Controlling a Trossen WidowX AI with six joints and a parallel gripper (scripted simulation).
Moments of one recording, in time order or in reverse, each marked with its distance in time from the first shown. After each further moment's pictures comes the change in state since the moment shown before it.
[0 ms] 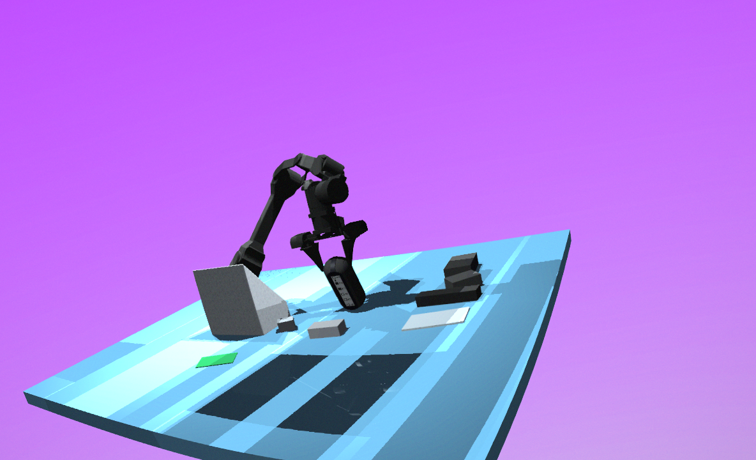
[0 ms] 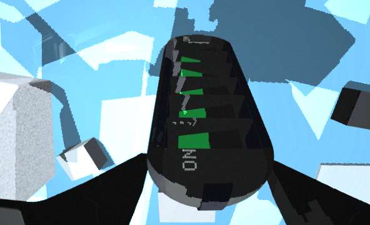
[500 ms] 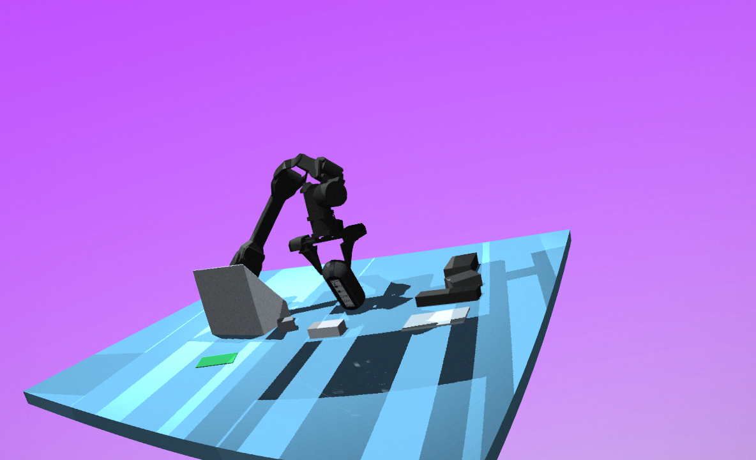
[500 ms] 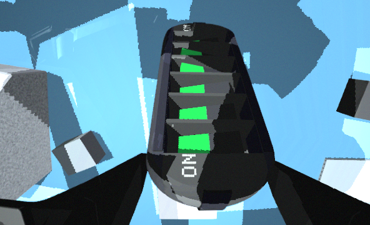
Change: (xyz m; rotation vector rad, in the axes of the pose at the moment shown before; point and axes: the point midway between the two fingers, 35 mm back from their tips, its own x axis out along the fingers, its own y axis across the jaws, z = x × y) arm 0.005 0.000 -0.011 0.000 0.002 0.001
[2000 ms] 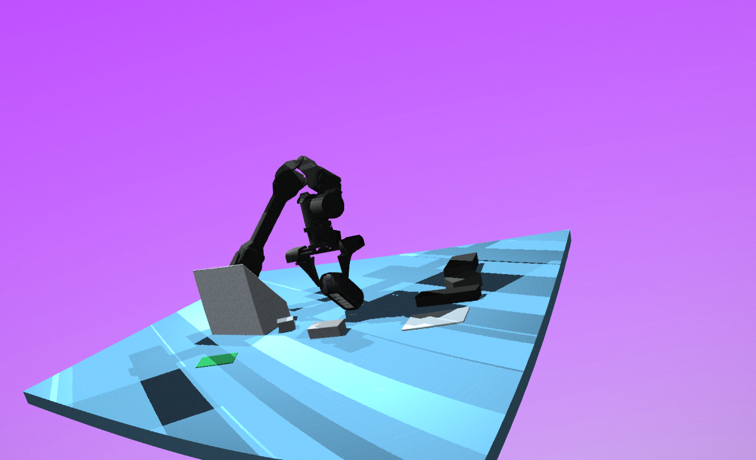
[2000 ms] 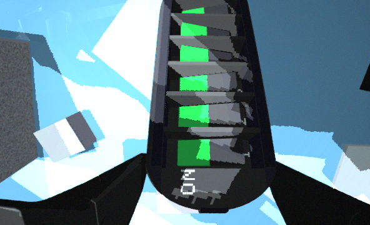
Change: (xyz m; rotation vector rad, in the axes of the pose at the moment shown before) arm 0.020 0.000 -0.030 -0.001 0.005 0.003
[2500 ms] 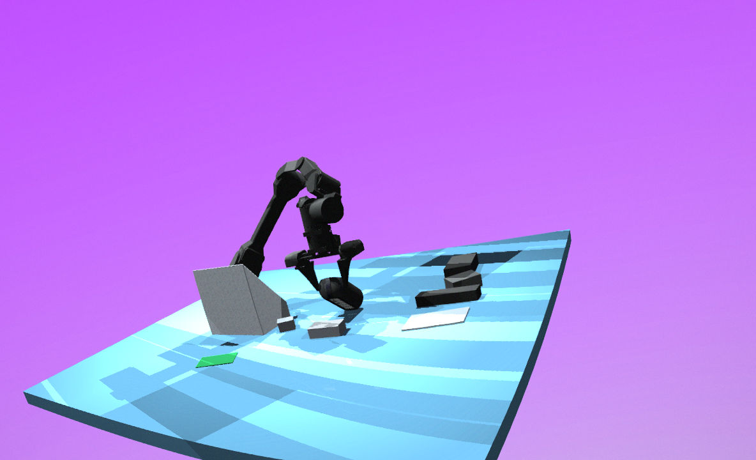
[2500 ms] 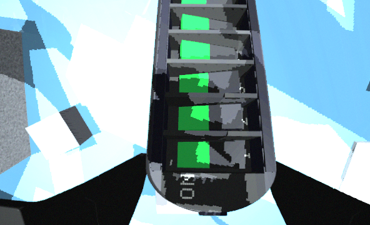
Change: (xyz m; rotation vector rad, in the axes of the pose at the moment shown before) arm 0.009 0.000 -0.009 -0.001 0.000 0.001
